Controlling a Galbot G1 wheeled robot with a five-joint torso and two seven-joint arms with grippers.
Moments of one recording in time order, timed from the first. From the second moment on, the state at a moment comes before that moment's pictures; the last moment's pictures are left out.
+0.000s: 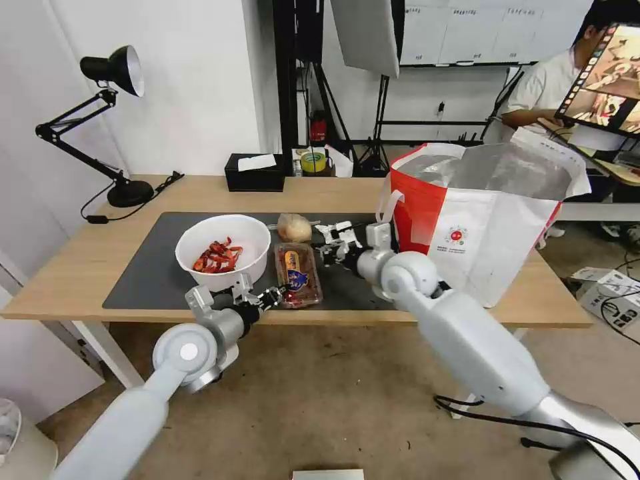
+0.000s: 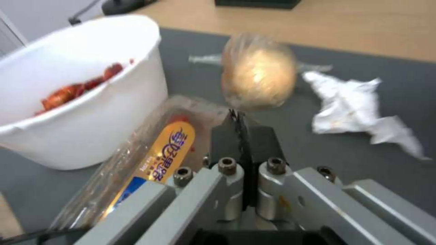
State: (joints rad) left arm 1.00 -0.97 -0.16 -1.93 -1.54 0.37 -0.40; right arm -0.54 1.09 -0.10 1.67 0.91 -0.59 0.05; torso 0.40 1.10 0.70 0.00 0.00
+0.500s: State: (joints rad) left arm 1.05 -0.97 -0.20 -2.00 -1.54 0.37 -0.40; right arm -0.85 0.97 0.13 1.96 0.90 -0.59 0.06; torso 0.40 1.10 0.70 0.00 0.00
